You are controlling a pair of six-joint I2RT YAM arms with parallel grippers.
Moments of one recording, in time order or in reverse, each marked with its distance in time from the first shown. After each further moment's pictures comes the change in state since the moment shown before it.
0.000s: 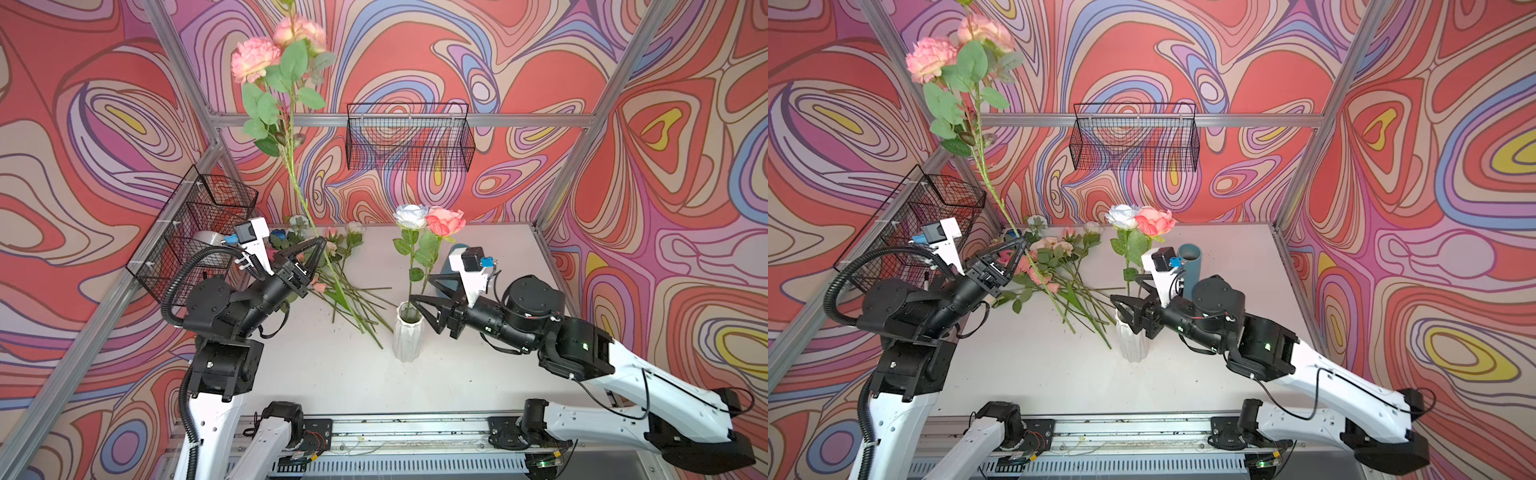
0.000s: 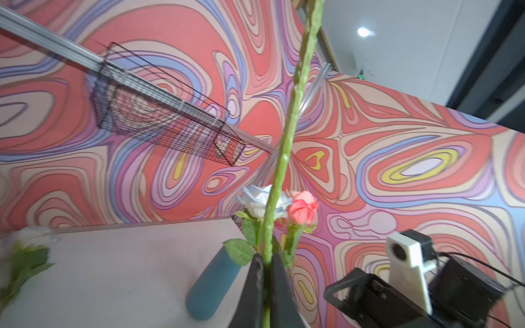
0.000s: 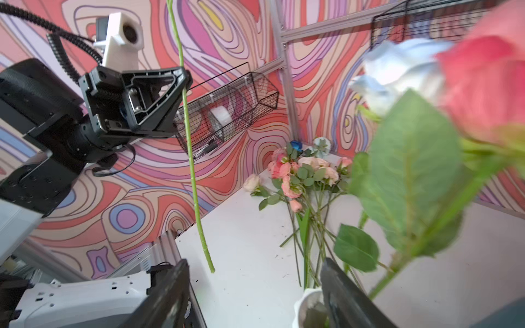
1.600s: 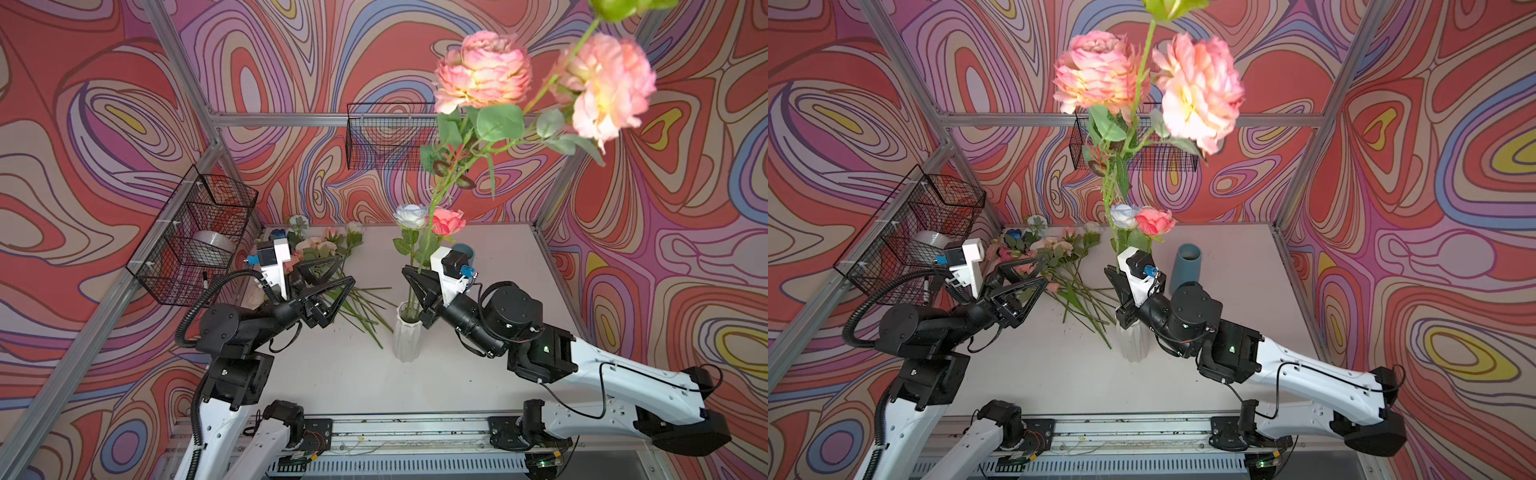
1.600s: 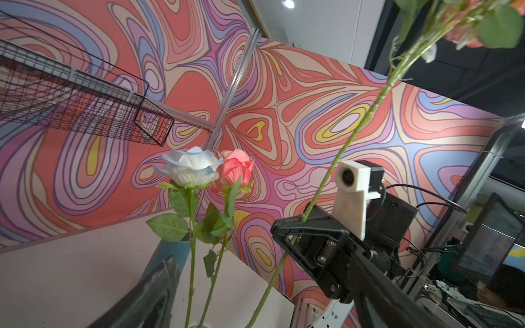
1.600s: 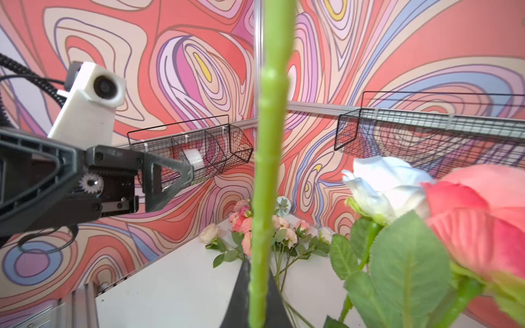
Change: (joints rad) left arm -0.133 -0.099 -0.214 0.168 0.074 0.004; right arm 0.093 0.064 -0.092 0.411 0.343 -0.330
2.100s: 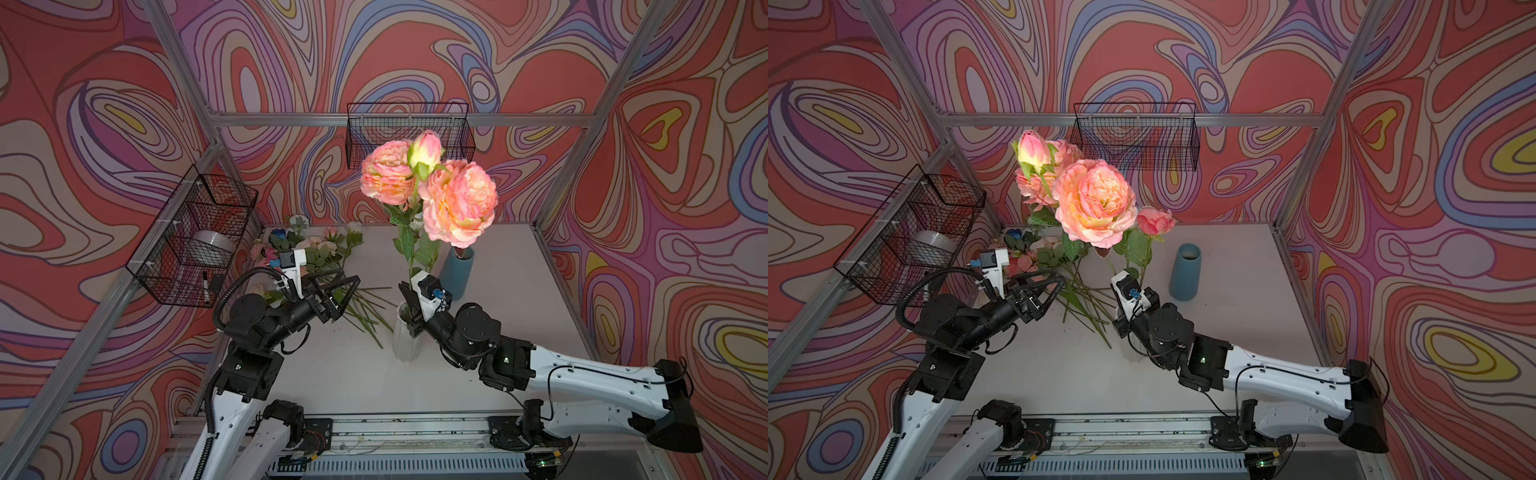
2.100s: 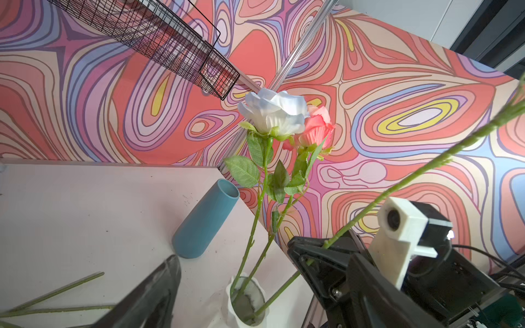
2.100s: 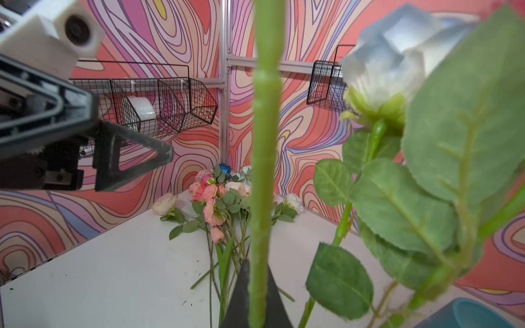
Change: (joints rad) left arm 0.000 0.005 -0.103 -0.117 -0.090 0.032; right arm 0.000 0.040 -0.279 0.193 0.146 -0.003
